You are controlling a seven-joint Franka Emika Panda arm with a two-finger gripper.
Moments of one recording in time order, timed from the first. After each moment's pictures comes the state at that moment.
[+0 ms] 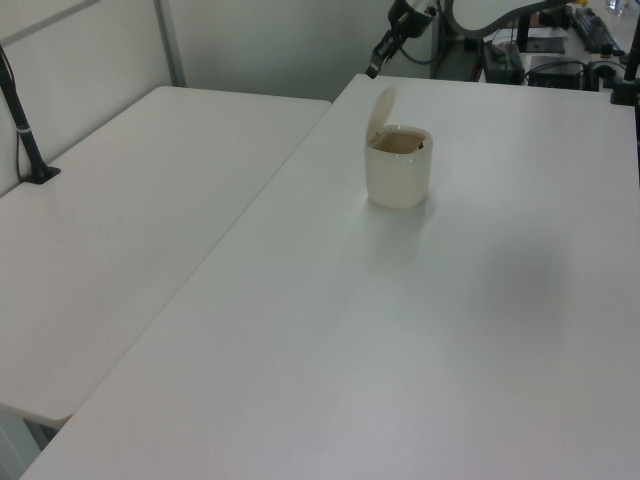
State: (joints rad) arm -0.07 0.27 -0.01 -1.60 -0.06 2.49 0.00
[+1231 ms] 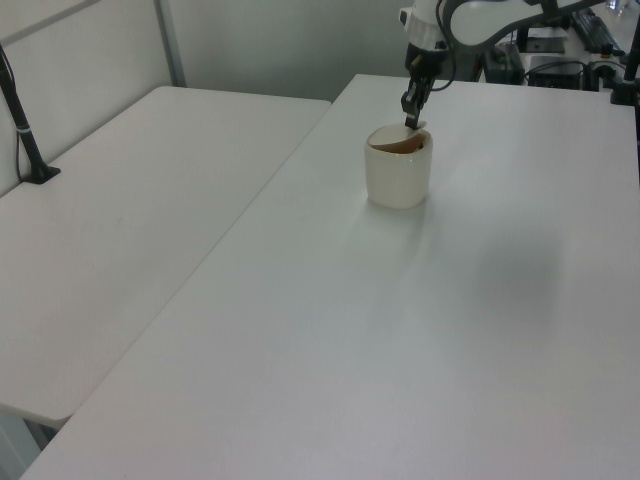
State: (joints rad) arm -0.07 0.30 -0.01 -1.64 -0.09 2.14 0.00
